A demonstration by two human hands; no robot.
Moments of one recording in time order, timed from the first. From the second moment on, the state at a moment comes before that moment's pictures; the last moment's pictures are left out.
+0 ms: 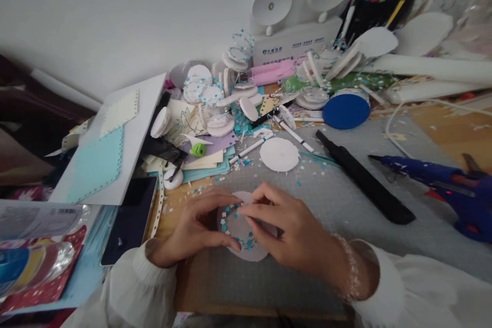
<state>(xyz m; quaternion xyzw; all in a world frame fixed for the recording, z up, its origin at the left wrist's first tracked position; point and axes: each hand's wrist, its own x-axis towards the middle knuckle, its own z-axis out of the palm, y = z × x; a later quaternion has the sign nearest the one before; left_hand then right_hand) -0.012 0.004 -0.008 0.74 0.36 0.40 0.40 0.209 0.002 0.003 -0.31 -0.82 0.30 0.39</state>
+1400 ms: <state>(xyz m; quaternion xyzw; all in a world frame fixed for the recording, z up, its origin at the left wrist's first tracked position) -0.015 0.007 0.002 0.73 0.34 0.38 0.46 0.223 0.014 0.007 -0.43 -0.64 0.59 0.24</state>
